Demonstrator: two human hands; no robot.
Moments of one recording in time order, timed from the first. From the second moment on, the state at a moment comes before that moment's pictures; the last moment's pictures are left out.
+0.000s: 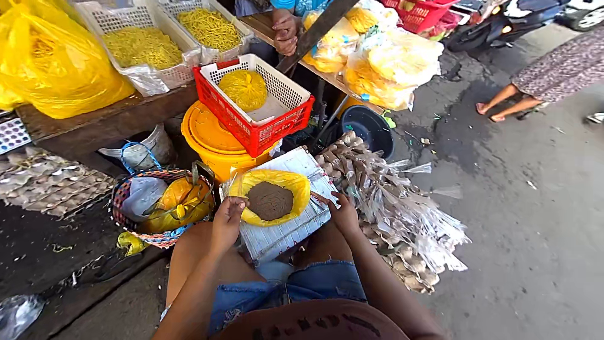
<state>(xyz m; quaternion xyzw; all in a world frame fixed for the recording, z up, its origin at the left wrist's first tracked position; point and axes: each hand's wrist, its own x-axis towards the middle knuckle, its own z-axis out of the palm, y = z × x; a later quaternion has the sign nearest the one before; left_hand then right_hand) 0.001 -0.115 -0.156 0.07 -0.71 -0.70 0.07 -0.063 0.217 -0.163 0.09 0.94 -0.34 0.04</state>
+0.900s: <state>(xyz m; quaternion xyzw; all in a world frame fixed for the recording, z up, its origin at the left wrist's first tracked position) -0.001 -0.071 -0.177 -0.13 -0.95 -0.19 -0.20 -0.102 0.154 -0.169 0.07 0.95 -0.29 0.13</state>
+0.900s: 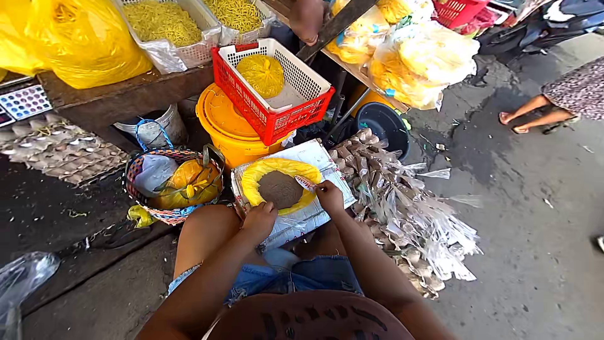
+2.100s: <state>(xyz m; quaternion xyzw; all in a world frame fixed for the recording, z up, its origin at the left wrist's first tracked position) -0.017 -0.126 -0.207 0.03 -0.94 -0.34 -0.01 -0.089 0.153 -0.169 0.08 0.85 -0.48 0.20</state>
